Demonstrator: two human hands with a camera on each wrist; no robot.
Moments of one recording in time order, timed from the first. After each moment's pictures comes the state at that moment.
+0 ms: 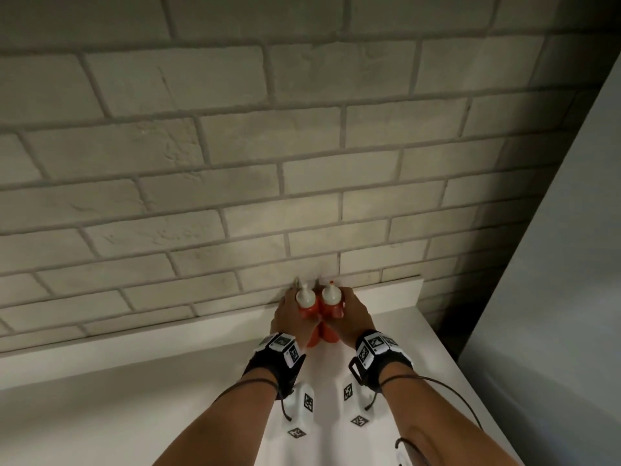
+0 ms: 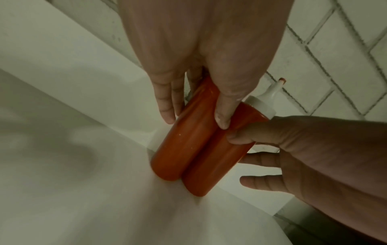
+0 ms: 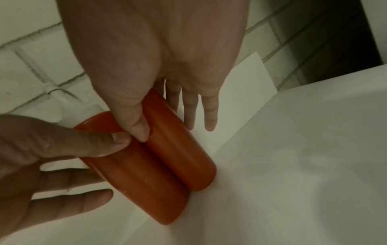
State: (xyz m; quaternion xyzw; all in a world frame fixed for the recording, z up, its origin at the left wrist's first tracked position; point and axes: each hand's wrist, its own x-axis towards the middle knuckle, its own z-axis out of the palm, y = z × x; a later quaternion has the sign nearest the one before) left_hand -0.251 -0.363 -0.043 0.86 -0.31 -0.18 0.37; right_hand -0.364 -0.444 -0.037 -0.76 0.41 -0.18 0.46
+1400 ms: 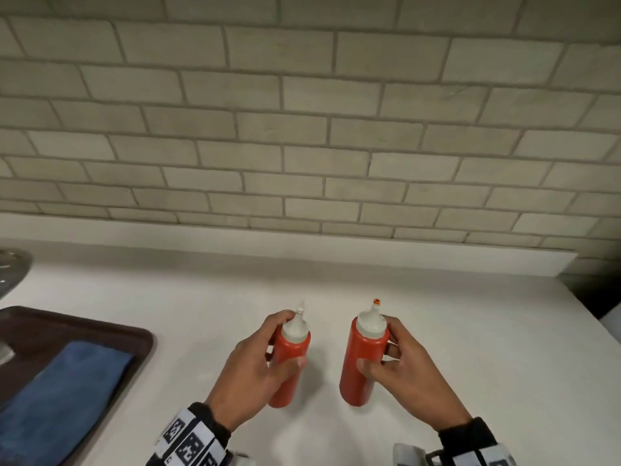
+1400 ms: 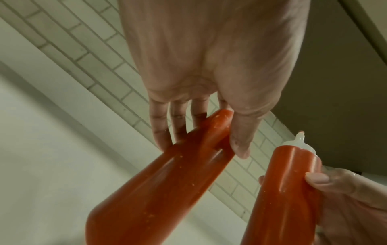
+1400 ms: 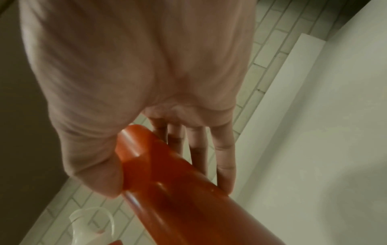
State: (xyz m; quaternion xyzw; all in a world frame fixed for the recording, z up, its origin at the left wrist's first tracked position) left_hand -0.180 0.246 0.002 0.78 -0.36 -0.17 0.48; right_hand -0.346 0.042 0.012 -0.78 0.20 -0.14 0.58
